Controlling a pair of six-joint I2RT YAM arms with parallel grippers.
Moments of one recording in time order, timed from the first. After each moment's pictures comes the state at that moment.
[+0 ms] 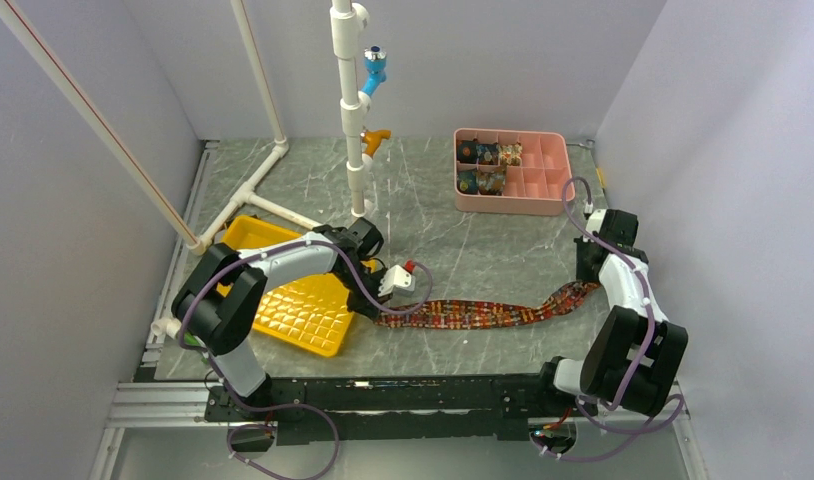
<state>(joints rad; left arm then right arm) -0.66 1.70 1.04 -0.74 0.64 0.89 -0.38 1.29 0.77 -0.48 0.00 -0.27</state>
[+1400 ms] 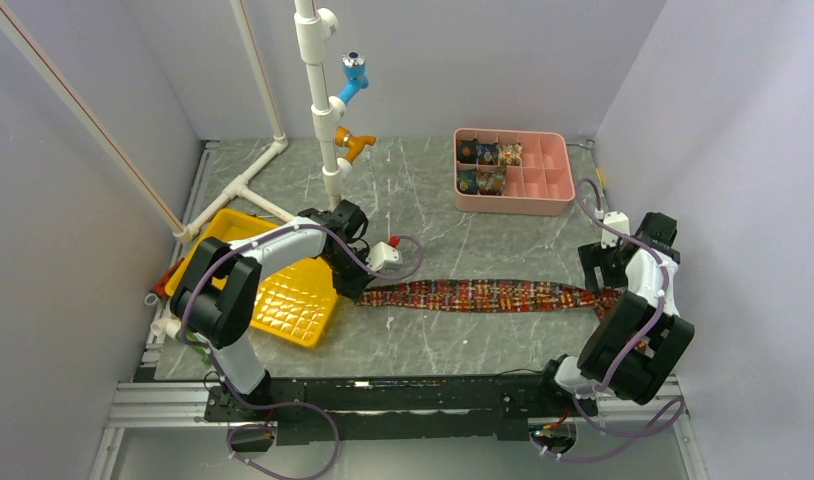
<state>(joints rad) -0.54 1.72 1.11 -0.81 0.48 0.76 -0.60 1.37 0.88 -0.63 -0.18 -0.73</state>
